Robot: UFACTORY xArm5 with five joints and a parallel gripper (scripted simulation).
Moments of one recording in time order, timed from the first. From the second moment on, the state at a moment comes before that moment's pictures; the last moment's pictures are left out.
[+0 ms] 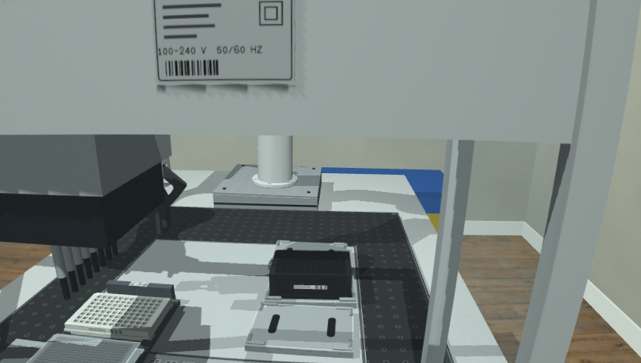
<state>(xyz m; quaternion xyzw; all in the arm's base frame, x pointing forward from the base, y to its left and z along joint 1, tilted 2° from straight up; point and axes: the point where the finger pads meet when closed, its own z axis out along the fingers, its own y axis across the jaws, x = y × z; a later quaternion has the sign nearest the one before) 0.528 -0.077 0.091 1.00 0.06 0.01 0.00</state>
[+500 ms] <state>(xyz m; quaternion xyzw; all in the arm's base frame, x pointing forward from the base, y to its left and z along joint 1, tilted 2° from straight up) 0.527 -0.078 0.113 1.00 0.06 0.01 0.00</state>
